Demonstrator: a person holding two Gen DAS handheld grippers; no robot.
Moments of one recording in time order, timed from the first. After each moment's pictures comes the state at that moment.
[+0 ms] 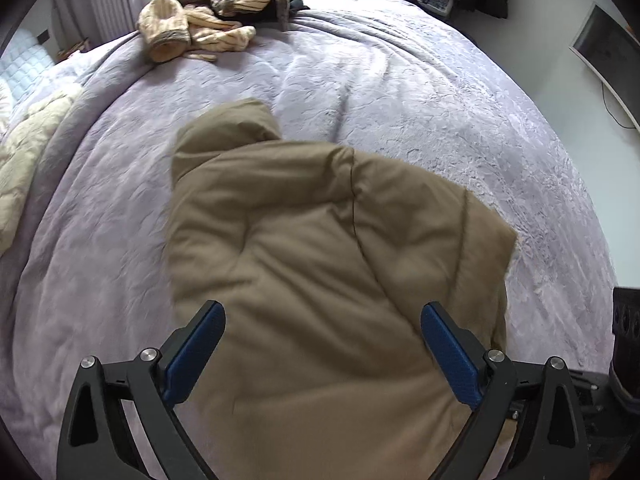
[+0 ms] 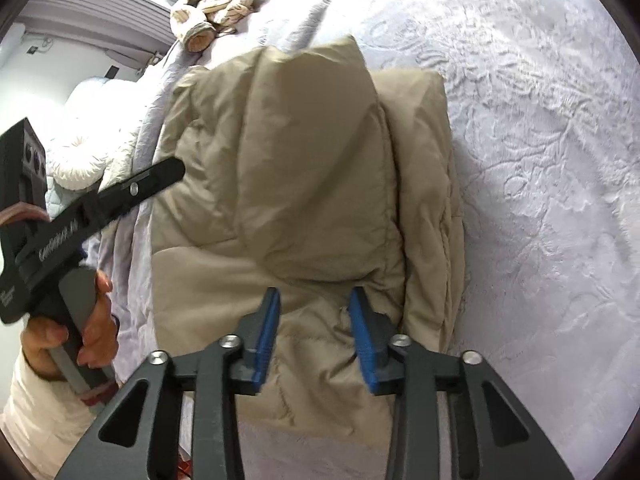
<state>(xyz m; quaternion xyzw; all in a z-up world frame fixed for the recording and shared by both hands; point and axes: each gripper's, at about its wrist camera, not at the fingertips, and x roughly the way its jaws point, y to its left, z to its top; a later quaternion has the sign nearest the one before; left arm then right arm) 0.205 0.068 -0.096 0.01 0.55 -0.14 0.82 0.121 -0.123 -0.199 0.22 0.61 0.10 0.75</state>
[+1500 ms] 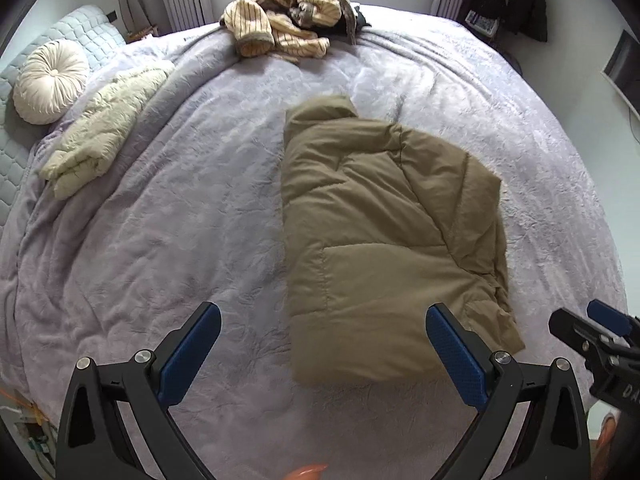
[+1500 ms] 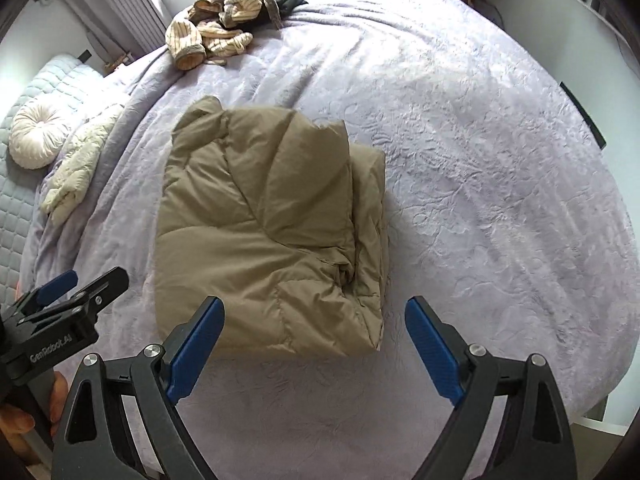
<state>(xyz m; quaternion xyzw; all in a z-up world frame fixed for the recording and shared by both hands) 0.083 0.140 -0.021 0.01 0.53 -0.05 0.84 0.053 -0.064 -0.083 0.07 0.56 -0.03 0.82</state>
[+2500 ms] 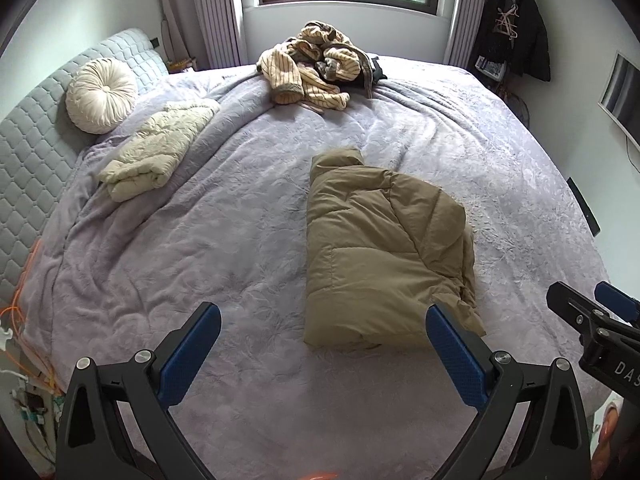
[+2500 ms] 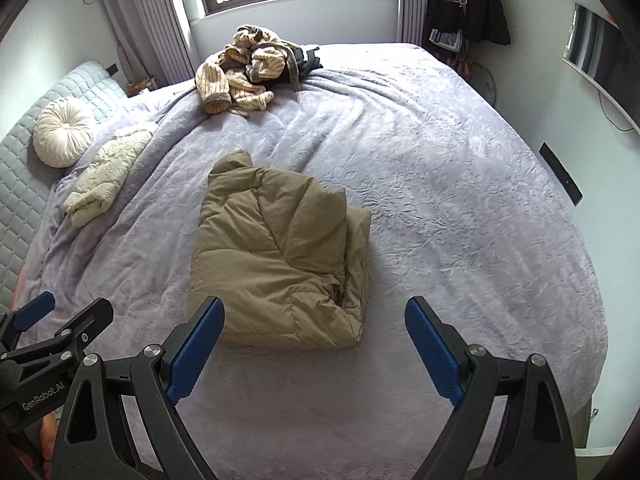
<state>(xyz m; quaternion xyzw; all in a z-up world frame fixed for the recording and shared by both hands) -0.018 0.139 0.068 -0.01 0.46 0.00 0.89 -0.018 -0.039 0.014 0.02 0.48 -0.04 0.88</state>
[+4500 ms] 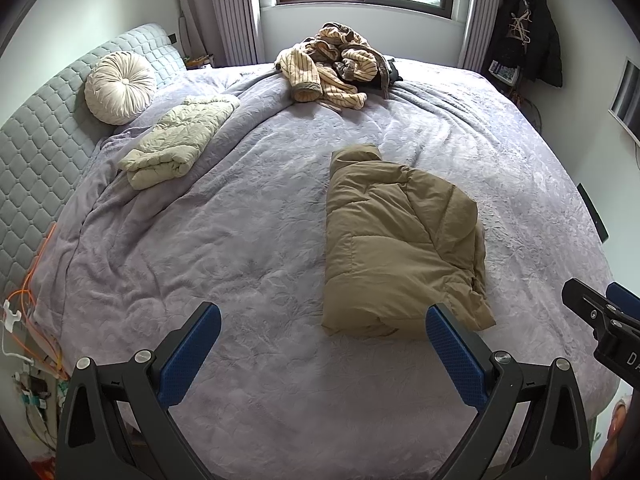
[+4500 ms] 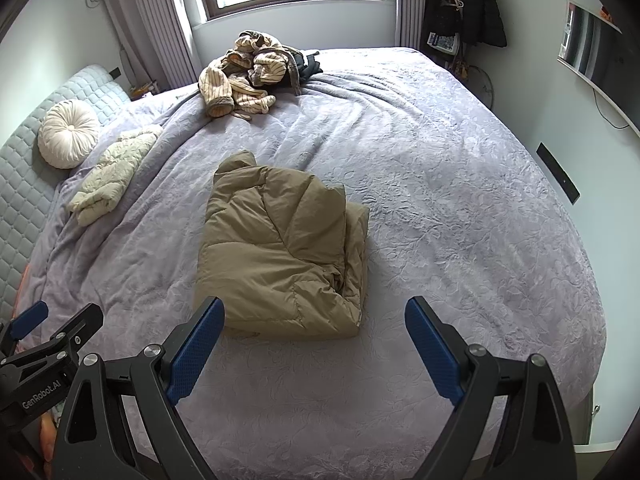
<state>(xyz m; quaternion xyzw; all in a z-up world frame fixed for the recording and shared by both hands) -0.044 0.158 0.070 -0.01 0.47 0.02 0.89 -0.044 -0.037 0.025 0.02 0.47 -0.04 0.88</state>
